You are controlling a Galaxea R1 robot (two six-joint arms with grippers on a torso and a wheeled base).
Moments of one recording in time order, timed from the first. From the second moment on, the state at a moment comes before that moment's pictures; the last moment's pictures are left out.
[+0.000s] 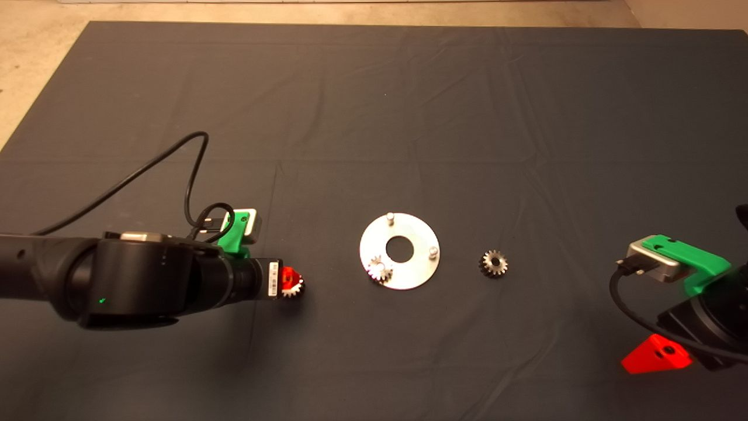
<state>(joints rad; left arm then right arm) -0.15 2.25 -0.59 0.90 1.52 -1.68 0.53 2.02 -0.42 0.11 -1.53 1.30</state>
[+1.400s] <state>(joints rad) -0.09 2.30 -0.64 0.93 1.46 -1.63 0.53 2.02 -0.42 0.11 -1.53 1.30</state>
